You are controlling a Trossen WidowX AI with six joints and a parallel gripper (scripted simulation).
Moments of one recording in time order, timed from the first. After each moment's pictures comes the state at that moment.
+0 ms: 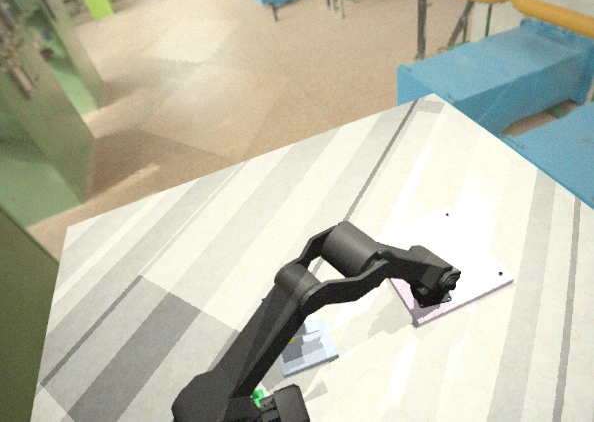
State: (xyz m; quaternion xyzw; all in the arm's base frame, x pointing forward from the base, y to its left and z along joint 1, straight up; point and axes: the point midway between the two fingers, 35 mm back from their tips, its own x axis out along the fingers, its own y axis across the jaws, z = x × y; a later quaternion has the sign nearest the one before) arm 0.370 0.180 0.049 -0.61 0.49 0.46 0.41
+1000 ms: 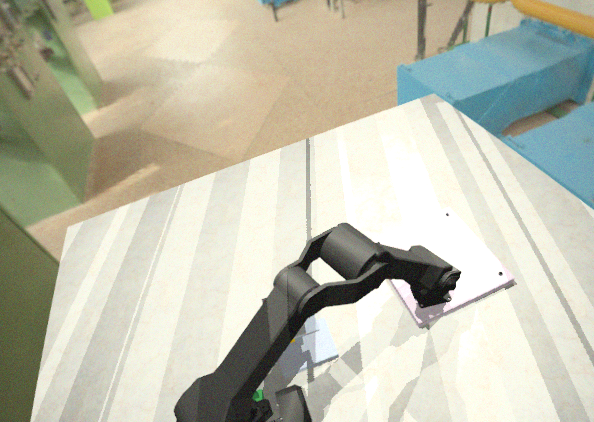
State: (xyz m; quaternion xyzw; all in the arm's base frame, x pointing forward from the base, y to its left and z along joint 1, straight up) arm 0.369 0.180 0.043 -0.61 0.50 0.46 0.41
